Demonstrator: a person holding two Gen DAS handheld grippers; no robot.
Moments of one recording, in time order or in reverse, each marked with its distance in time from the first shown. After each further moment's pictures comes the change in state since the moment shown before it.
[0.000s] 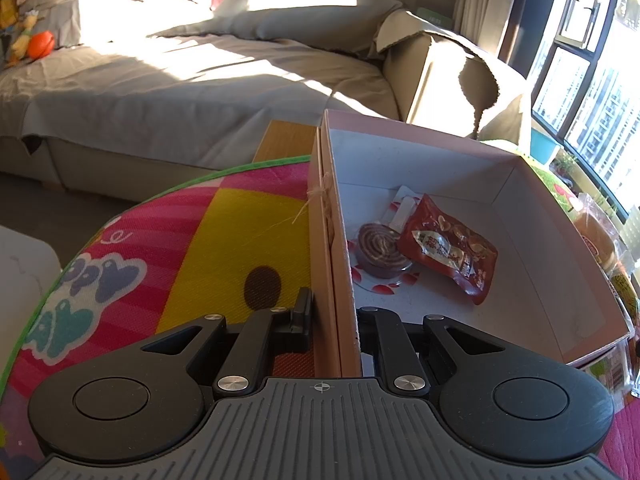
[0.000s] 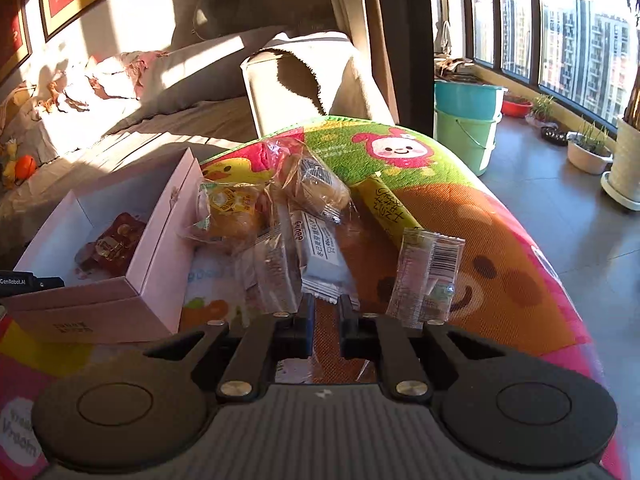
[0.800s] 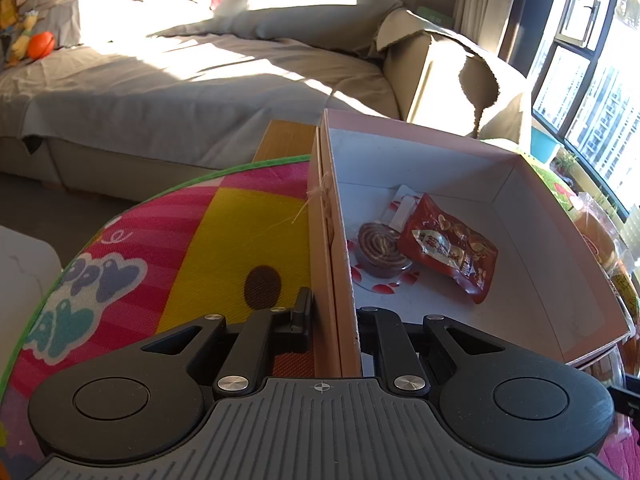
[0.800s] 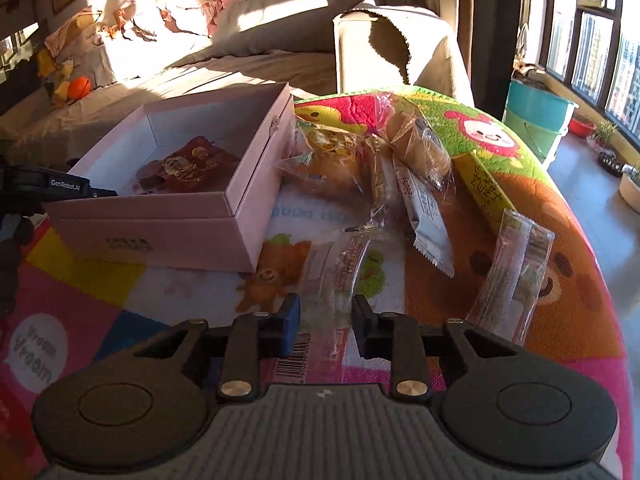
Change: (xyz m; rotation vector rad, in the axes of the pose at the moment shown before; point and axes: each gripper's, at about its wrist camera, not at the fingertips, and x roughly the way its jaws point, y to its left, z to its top) left arm 0.000 0.000 0.000 0.000 0.000 0.000; right arm 0.000 0.043 -0.020 -0.193 0.140 0.141
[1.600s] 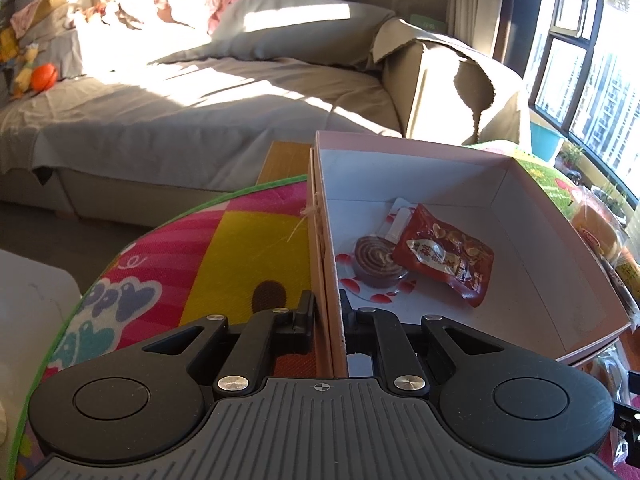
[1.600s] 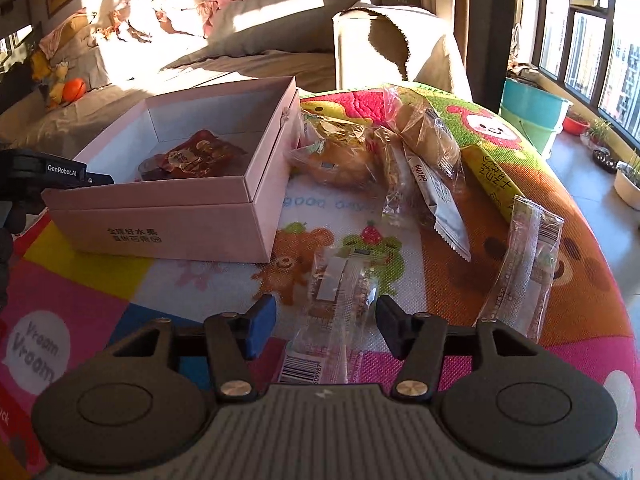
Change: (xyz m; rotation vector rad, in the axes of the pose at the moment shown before) left arm -0.012 -0.011 0.003 0.061 -0.040 0.046; right arm 0.009 0.017 -0.008 -0.002 -0.024 -0.045
